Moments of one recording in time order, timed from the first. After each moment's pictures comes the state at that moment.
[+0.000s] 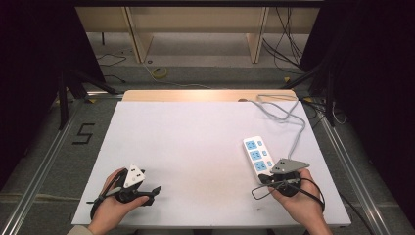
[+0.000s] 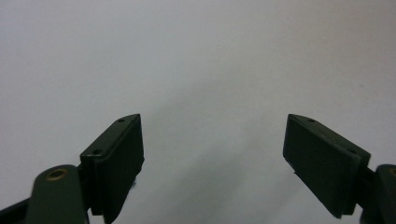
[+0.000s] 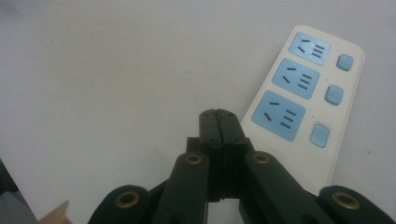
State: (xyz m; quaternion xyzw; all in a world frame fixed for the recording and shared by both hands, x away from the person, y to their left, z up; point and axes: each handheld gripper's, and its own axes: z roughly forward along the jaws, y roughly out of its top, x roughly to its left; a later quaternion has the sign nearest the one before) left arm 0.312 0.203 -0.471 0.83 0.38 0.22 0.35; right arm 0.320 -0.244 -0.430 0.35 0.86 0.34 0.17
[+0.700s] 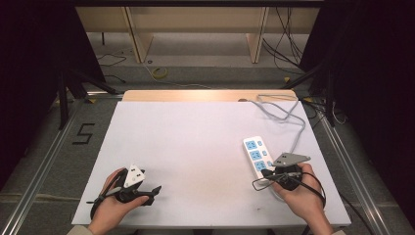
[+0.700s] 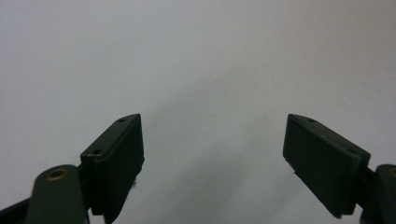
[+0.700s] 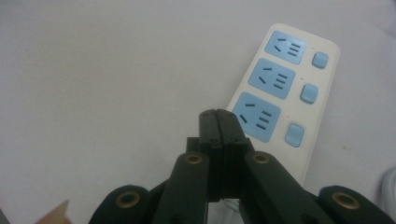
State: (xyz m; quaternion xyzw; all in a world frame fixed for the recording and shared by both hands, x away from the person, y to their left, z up) left arm 0.313 0.203 -0.472 0.83 0.38 0.22 0.35; right arm 0.332 -0.248 -0.424 0.37 0.85 0.32 0.17
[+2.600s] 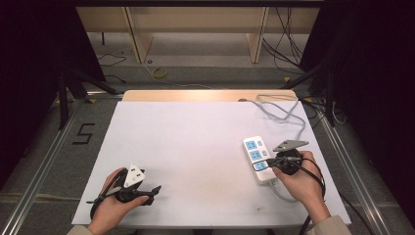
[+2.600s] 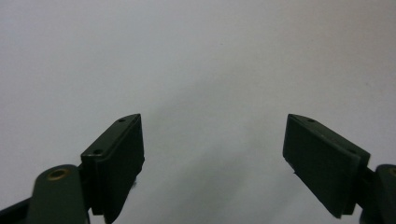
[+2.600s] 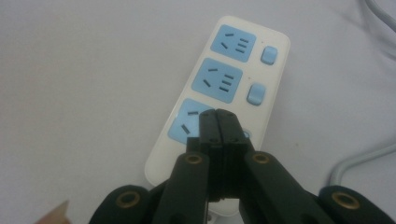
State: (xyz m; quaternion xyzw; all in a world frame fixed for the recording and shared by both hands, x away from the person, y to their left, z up) left arm 0.313 0.204 -0.472 0.83 0.38 0.22 0.35; right arm 0.367 -0.256 -0.418 0.42 0.84 0.28 0.19
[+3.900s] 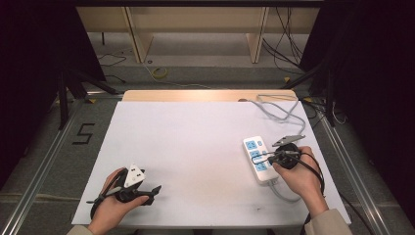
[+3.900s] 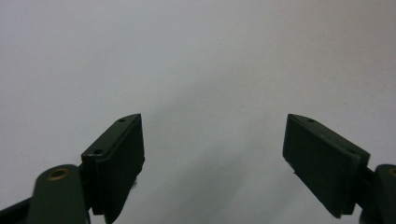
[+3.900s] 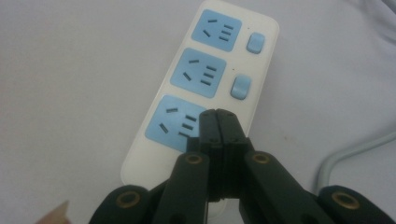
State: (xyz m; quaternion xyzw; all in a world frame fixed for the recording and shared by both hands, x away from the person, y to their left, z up) left arm 0.313 0.204 -0.472 0.83 0.38 0.22 0.35; right arm 0.384 -0.257 -0.420 0.44 0.85 0.24 0.17
